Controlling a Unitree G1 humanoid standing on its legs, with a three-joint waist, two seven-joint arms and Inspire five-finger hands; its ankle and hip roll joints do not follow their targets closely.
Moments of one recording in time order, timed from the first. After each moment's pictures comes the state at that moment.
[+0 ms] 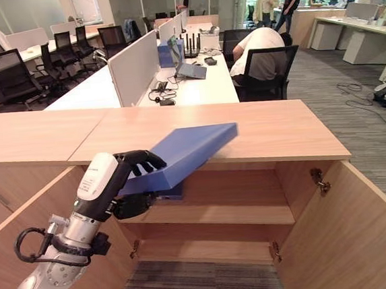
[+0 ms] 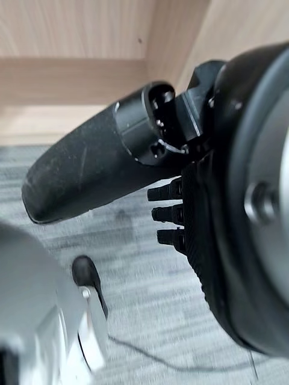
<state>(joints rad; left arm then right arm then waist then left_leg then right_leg) 0.12 0.70 -0.19 -0.47 0.28 -0.20 0.17 0.16 -0.23 0.15 1.08 0.35 0.01 -0.14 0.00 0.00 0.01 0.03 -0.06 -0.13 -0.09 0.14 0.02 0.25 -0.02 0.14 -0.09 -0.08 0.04</state>
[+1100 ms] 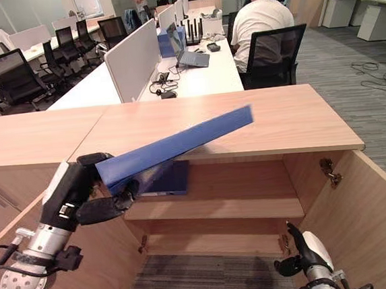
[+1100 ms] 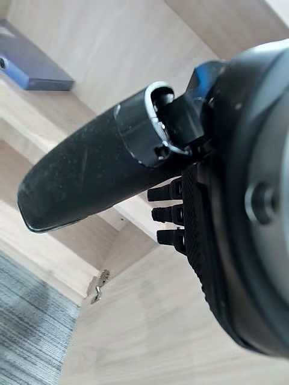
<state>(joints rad) 0.27 0.68 -0.08 -0.48 -0.44 -0.17 -0.07 0.35 -0.52 0.07 0.24 -0.23 0.06 -0.17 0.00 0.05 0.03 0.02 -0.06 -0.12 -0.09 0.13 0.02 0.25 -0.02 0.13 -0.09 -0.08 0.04</state>
